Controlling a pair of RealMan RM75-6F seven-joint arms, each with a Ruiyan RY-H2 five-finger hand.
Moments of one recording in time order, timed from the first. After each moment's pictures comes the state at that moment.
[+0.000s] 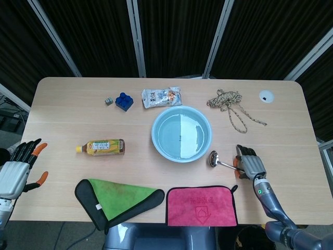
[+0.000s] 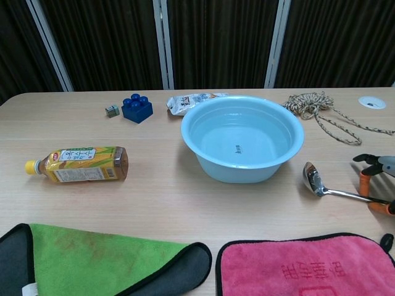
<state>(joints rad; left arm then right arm) -0.17 -1.13 -0.01 -1.55 1.56 1.41 -0.07 0.45 -1.64 0.08 -1.00 -1.25 0.83 0.06</state>
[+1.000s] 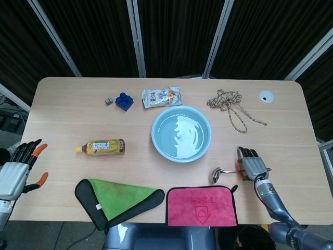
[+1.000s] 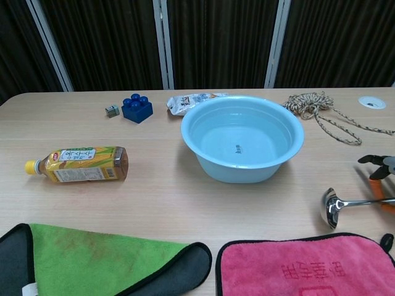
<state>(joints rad) -0.17 -1.12 0.00 -1.55 1.58 1.43 -0.10 0.46 -1.53 0.08 -1.14 -1.19 0.82 -0.13</state>
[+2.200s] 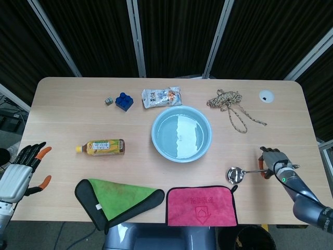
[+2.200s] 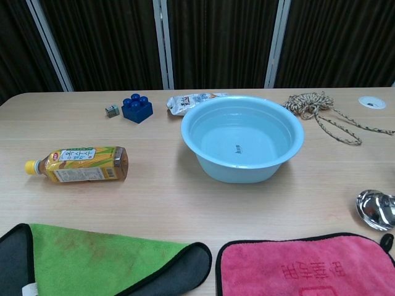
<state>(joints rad) -0.17 -1.10 0.02 -1.57 1.61 1.42 -0.11 0.74 -1.09 -0.01 -1.50 -0.56 0.50 -0.43</state>
